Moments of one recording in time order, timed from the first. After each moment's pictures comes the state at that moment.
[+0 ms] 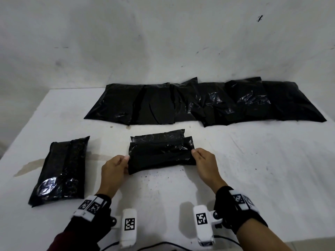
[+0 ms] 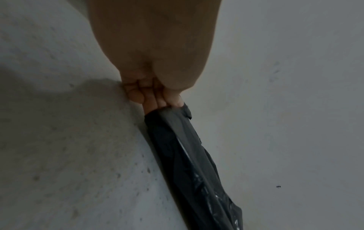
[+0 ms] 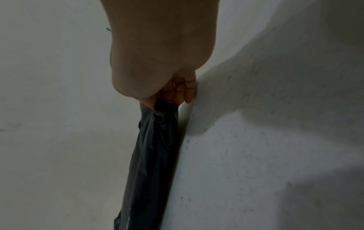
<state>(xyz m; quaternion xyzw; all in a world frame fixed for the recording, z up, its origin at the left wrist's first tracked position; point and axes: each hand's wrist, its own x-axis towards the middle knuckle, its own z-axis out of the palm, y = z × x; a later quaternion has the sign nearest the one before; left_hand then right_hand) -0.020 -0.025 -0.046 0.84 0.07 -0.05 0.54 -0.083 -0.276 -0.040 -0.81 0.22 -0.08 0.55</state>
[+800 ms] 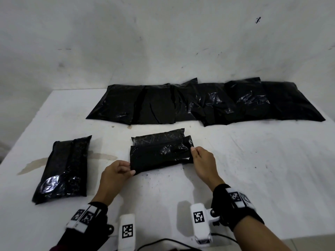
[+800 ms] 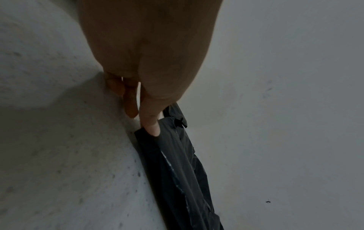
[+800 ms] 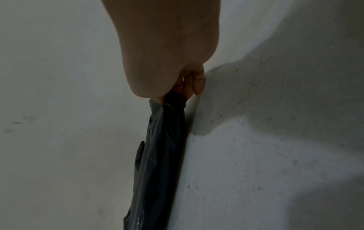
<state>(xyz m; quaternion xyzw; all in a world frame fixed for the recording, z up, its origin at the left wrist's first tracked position) -0.040 -0.012 -0.040 0.83 0.06 -0.10 0.54 -0.083 -0.269 -0.034 -0.86 0.23 -0.05 0.45</state>
